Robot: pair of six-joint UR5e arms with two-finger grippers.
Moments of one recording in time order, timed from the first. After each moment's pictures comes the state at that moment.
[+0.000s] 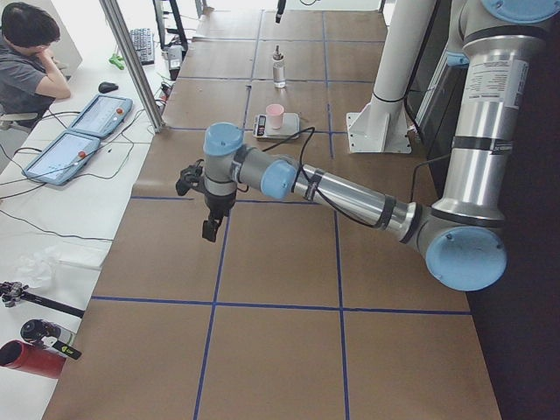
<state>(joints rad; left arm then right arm) -1.47 -1.61 -1.79 -1.65 -2.24 -0.05 1.07 -1.66 2.20 -1.21 2.20 0.93</state>
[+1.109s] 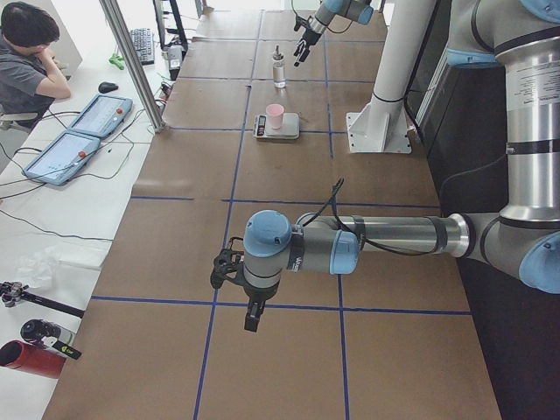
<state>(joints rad) -1.66 -1.41 -1.73 -1.67 -2.27 0.15 0.33 -1.70 2.23 -1.19 1.26 1.29</state>
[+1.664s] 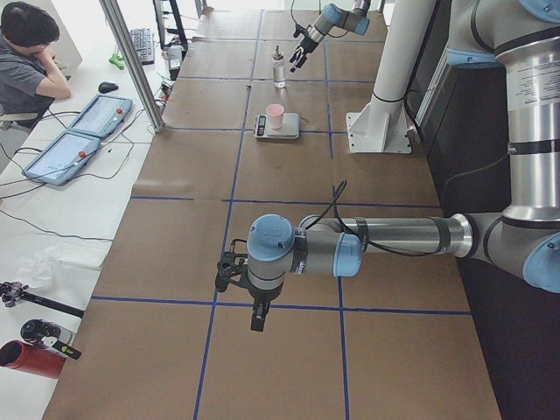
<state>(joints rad) -1.65 -1.40 -1.73 -1.67 -2.32 0.12 0.31 -1.73 2.06 -0.91 1.14 1.28</state>
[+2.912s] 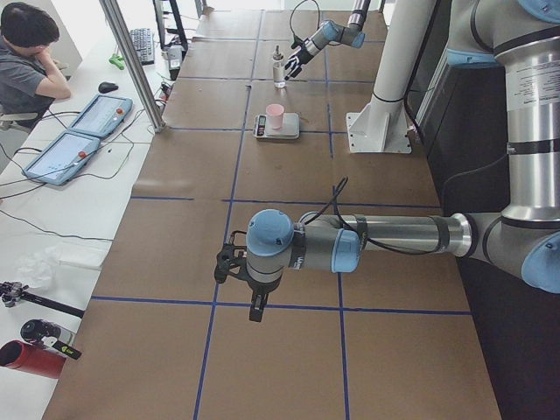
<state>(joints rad) -1.64 -1.40 -1.74 -1.67 -2.36 0.12 0.29 -1.67 1.89 -0.81 1.02 1.24</state>
